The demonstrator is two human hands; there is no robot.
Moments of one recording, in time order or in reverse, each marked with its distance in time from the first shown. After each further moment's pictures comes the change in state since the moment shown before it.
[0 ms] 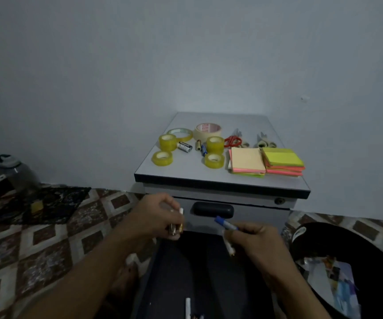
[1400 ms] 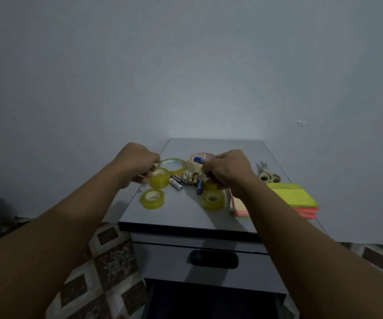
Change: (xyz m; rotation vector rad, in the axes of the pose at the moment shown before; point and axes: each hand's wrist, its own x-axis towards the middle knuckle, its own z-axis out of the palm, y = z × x) left_hand 0.152 0.132 -0.059 0.283 0.245 0.151; right_hand 0.176 -0.167 0.014 -0.168 0.225 -0.133
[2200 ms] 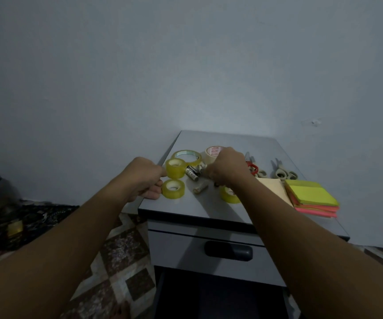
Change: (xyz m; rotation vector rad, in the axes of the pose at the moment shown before) left_hand -0.025 -0.048 -0.007 -0.163 -0.092 -0.169; right_hand 0.011 -0.003 0.055 -0.509 -0.006 -0.081
